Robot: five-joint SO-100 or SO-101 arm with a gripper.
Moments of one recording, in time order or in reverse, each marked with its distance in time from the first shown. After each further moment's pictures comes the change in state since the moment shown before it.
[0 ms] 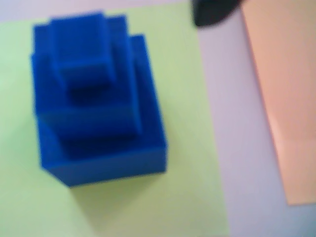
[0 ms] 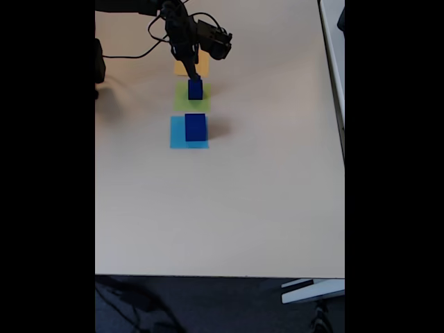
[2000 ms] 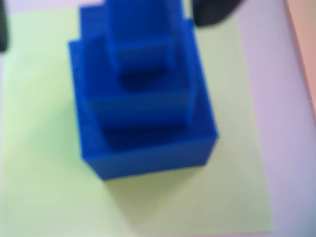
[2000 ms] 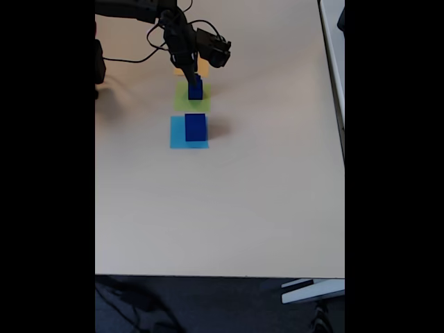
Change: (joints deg) arm 2.5 0.0 2.2 -2.4 -3.1
